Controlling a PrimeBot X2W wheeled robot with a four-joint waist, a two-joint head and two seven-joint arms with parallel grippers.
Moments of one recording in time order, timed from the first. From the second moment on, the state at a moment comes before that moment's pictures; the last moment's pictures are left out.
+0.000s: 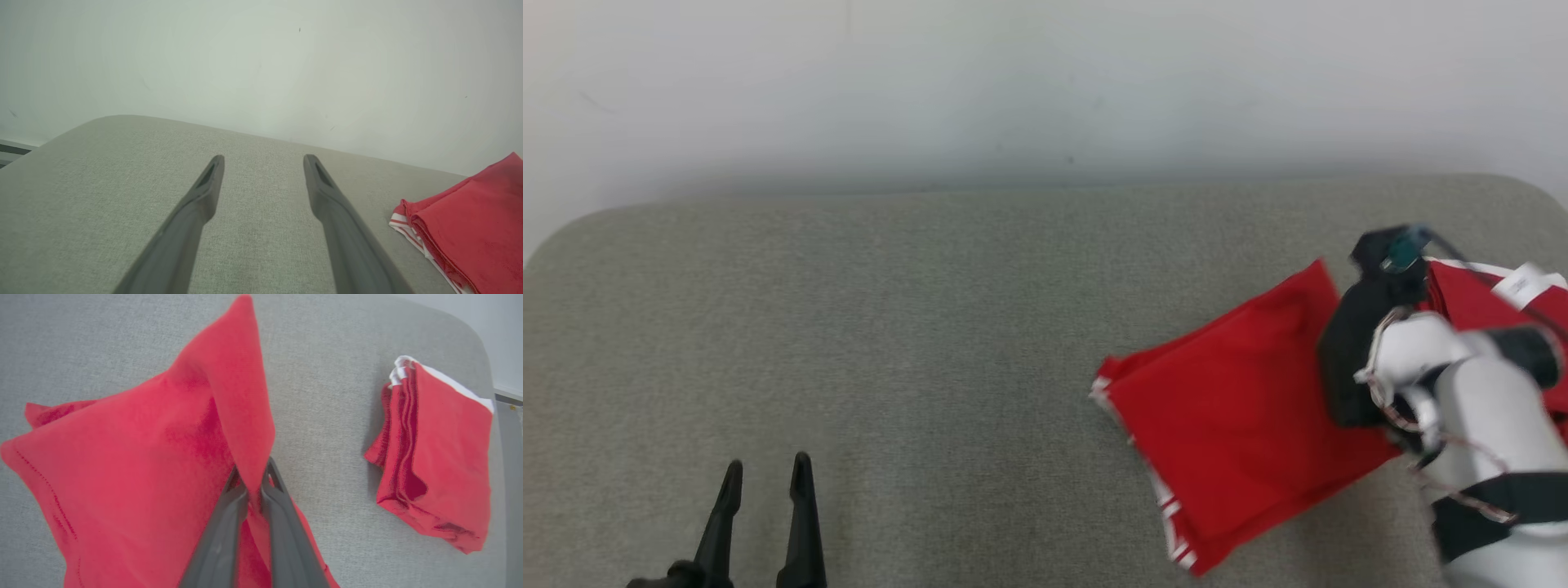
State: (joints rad) left arm 0.08 0.20 -0.13 -0.02 -0.44 0.03 -0.26; right arm -0.52 -0.16 0.05 0.31 0.07 0.13 0.98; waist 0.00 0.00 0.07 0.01
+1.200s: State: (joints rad) left arm -0.14 0.22 -0.22 -0.03 -0.36 -0.05 -0.24; right arm -0.69 -0.57 -0.25 0.35 -0.08 0.13 0.88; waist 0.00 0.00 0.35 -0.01
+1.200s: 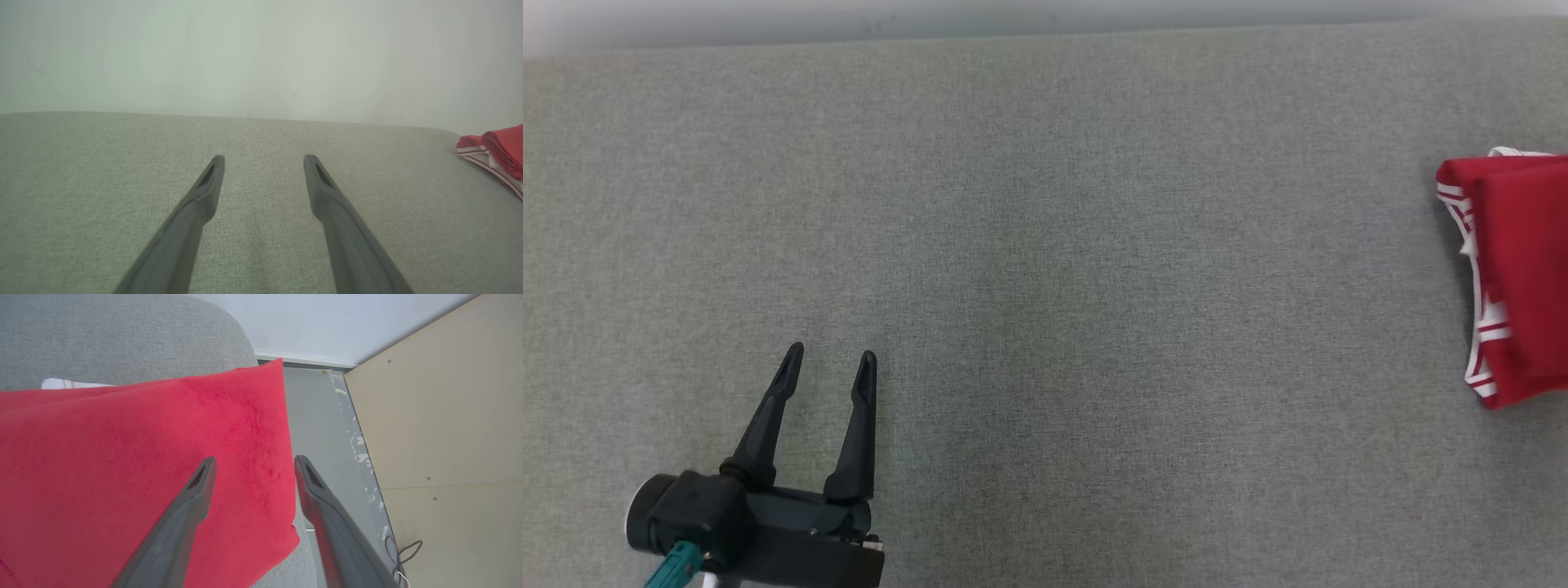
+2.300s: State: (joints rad) left arm 0.02 0.16 -0.15 0.03 -0.43 0.06 -0.24; right arm -0.05 -0.05 -0.27 -0.10 0.10 0.13 0.21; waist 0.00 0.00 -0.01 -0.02
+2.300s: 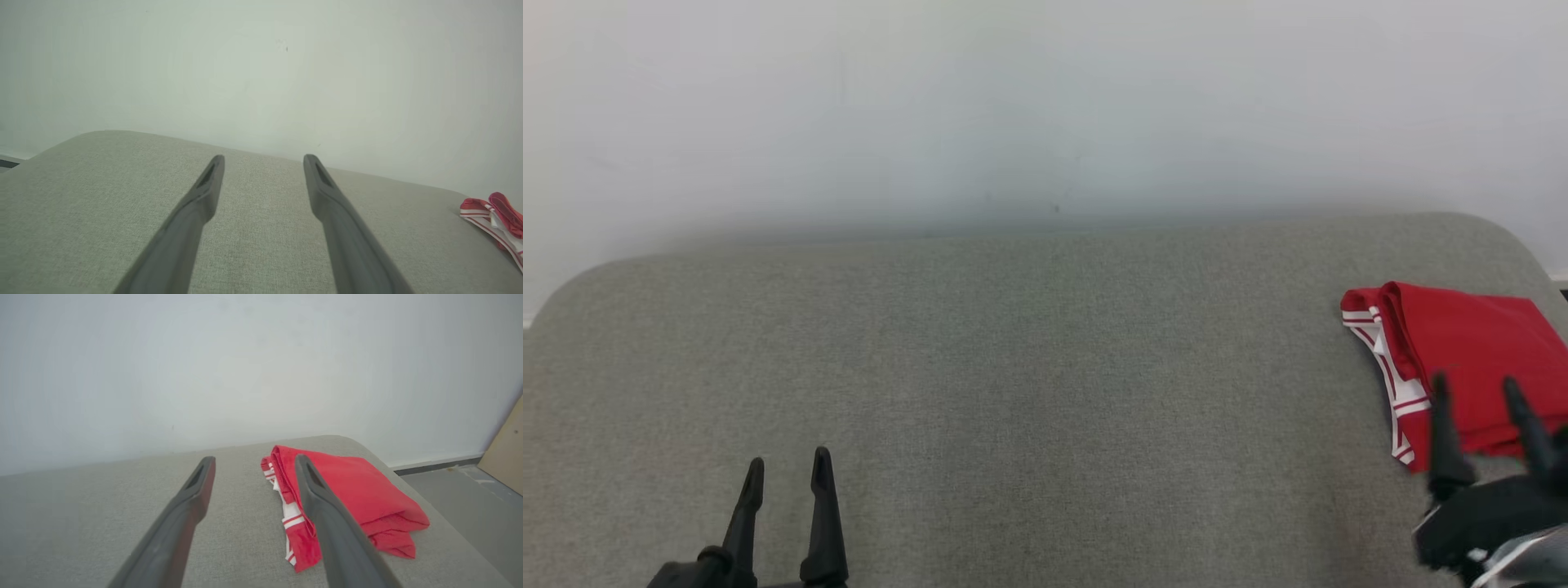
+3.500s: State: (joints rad) left arm 0.13 0.19 -0.06 0.06 -0.42 0.03 -0.26; right arm 0.10 -0.05 0.00 -0.04 0.18 0.13 0.07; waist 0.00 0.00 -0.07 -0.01
